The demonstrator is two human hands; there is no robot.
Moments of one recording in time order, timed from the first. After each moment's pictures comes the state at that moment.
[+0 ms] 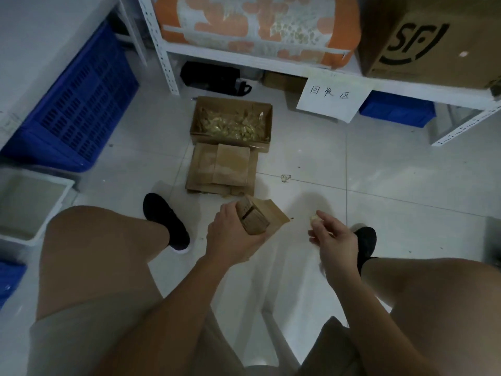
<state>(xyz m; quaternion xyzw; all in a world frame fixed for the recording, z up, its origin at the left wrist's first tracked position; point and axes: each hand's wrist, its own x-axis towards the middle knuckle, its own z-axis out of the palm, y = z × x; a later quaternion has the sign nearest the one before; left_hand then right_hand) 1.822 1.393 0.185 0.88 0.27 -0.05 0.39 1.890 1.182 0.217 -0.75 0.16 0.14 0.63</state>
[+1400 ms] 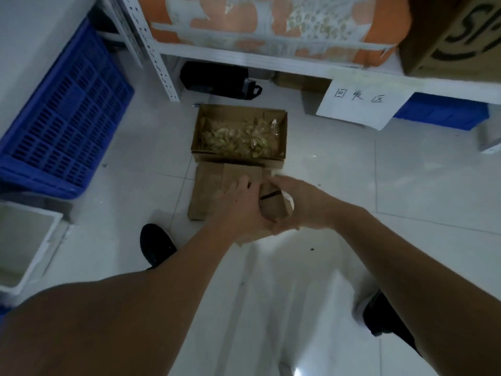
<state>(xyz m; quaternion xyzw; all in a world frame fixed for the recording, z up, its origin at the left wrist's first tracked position) 2.011 1.491 0.163 0.96 0.13 -0.15 0.21 2.103 1.331 0.213 -0.83 -0.35 0.37 0.20</state>
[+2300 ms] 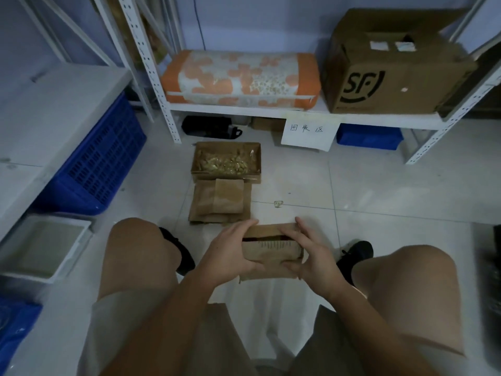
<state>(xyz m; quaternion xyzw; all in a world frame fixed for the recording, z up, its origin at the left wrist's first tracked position) 1.779 1.378 0.262 0.92 0.08 -0.07 0.38 1.847 1.143 0.256 -0.86 -0.27 0.14 0.42</state>
